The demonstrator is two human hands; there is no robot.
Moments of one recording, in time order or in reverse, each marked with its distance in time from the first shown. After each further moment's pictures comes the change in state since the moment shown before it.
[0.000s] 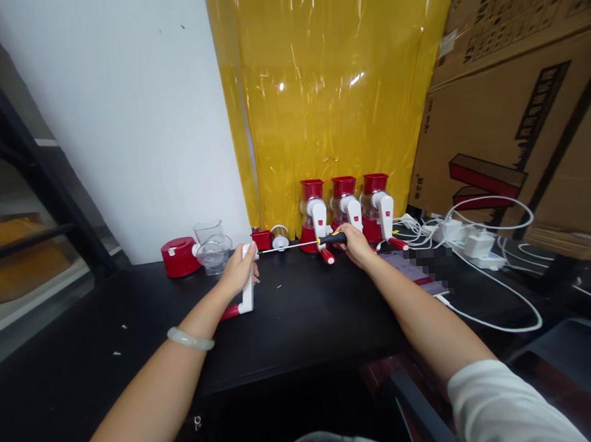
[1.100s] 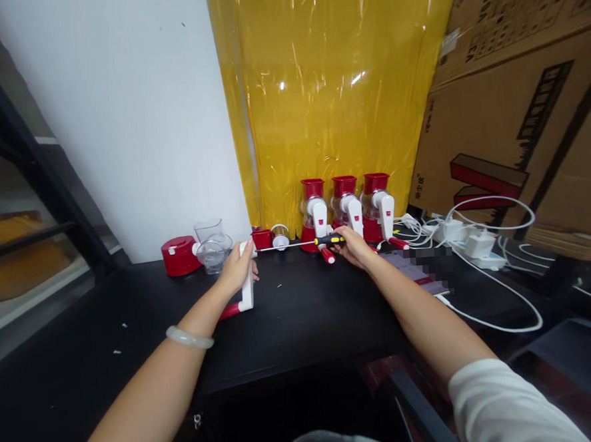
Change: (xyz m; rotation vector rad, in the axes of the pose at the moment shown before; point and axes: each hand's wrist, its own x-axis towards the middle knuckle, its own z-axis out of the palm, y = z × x) left_hand 0.008 -0.009 -0.002 -0.043 0.044 -0.004; right_hand -0.008 -0.009 0.006 0.165 0.003 0.252
